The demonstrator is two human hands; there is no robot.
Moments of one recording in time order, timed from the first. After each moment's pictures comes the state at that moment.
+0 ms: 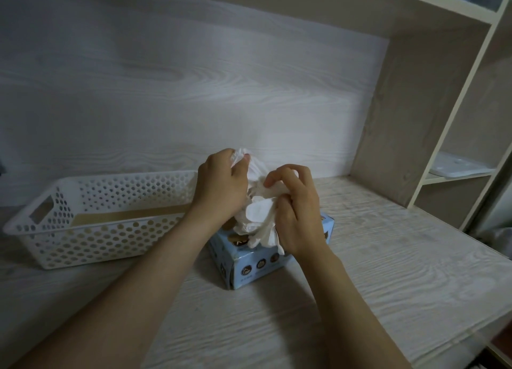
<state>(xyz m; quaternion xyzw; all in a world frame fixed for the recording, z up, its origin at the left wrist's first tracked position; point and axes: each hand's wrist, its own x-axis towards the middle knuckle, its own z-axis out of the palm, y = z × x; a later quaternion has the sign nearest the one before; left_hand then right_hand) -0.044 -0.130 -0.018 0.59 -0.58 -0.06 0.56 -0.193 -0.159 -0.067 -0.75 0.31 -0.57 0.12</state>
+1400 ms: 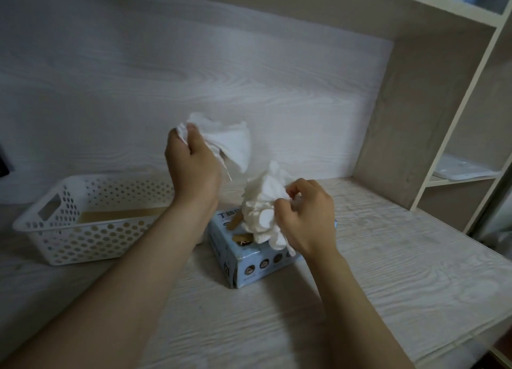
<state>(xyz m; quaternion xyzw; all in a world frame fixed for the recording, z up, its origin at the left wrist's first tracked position) -0.030 -0.134 0.002 0.46 -0.32 -0.14 0.82 -0.201 -0.169 -0.076 -0.71 0.43 -0.55 0.06</state>
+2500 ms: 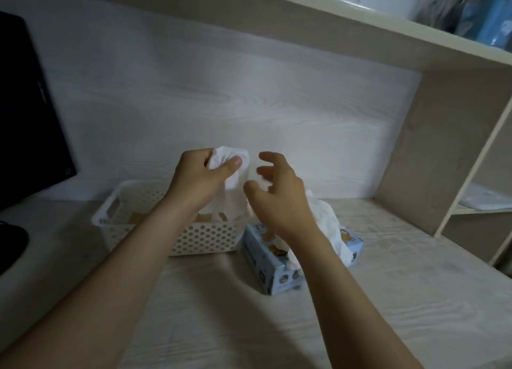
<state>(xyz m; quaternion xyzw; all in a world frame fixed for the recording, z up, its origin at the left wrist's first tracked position) 0.047 -0.076 0.015 0.60 -0.49 -0.18 0.61 -0.111 -0.102 0.011 -0.77 0.39 -0.44 0.24</state>
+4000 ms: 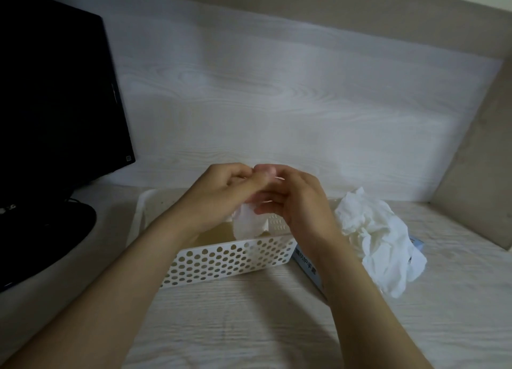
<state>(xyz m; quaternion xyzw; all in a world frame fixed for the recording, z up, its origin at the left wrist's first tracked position) 0.095 -0.013 -0.009 0.58 -0.60 -0.22 0.50 -0.061 -0.088 -0.015 -0.65 0.21 -0.44 0.58</state>
